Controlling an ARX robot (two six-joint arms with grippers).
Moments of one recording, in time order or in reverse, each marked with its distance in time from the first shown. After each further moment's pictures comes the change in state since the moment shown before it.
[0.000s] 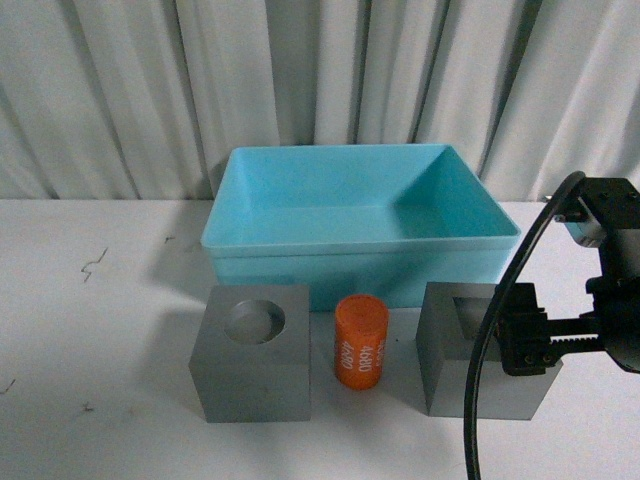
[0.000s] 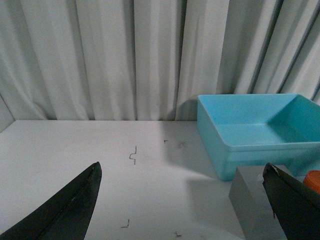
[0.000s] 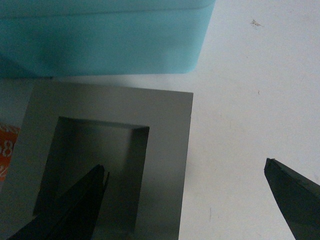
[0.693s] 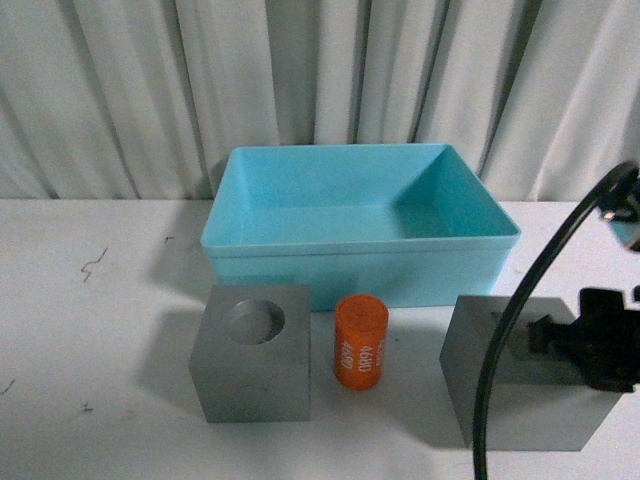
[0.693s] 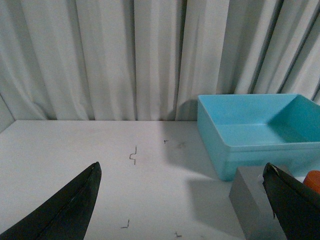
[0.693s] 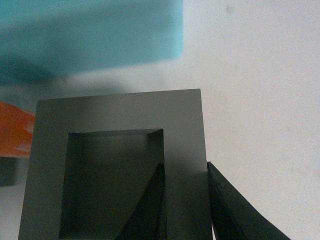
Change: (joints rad) left arm 0.000 0.000 0.000 0.000 0.000 0.000; right arm 0.007 -0.175 -0.071 -0.132 0.030 0.132
